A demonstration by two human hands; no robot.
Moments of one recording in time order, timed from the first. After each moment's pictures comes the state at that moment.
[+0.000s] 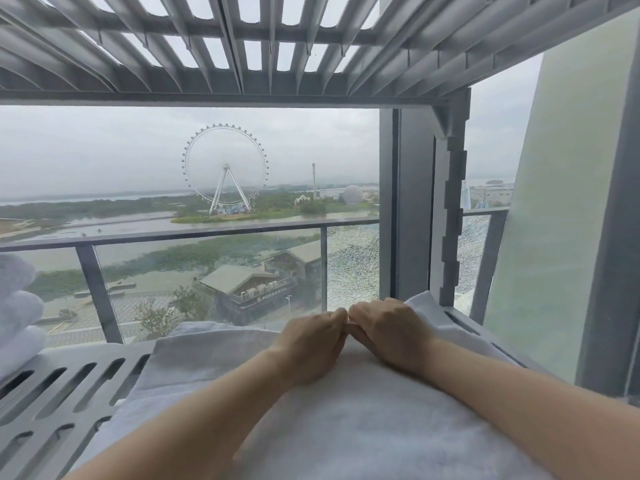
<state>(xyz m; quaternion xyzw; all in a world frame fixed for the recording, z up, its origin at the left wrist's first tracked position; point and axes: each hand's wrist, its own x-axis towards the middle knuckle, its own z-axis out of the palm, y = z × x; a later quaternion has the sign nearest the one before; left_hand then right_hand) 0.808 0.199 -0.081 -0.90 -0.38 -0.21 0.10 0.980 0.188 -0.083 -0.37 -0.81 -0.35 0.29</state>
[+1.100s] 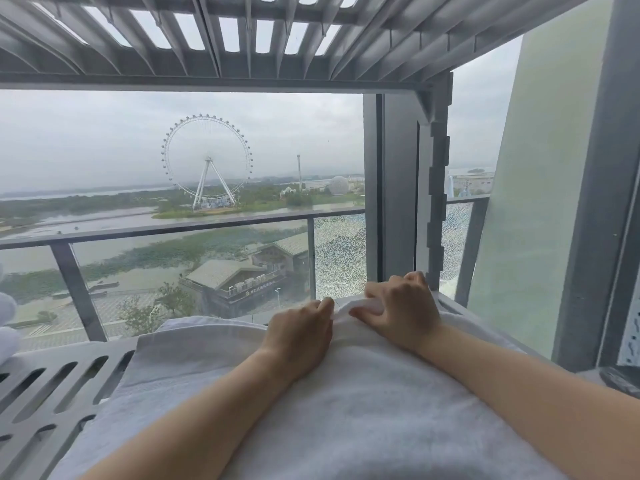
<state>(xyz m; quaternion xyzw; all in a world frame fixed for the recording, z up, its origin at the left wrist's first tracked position) 0.813 0.193 -0.087 -0.86 -0.45 -0.20 0.14 0.999 0.180 -0.080 -0.56 -0.72 -0.29 0.29</state>
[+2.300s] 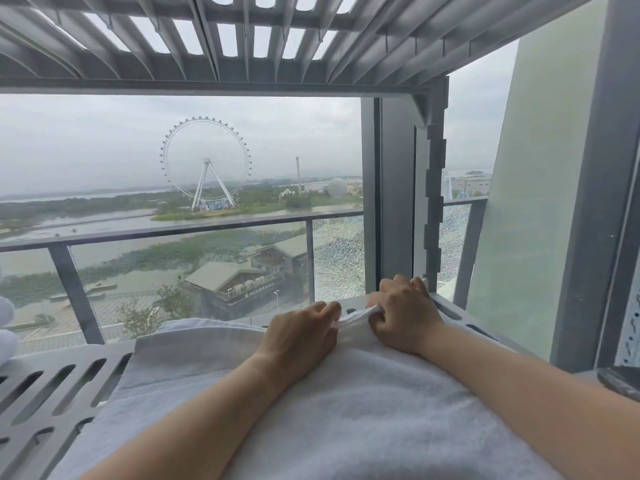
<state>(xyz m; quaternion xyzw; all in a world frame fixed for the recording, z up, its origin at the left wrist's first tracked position) 0.810 0.181 -0.081 -0.88 -0.40 -0.21 0.15 1.015 0.192 -0.090 -0.60 -0.74 -0.21 0.23</state>
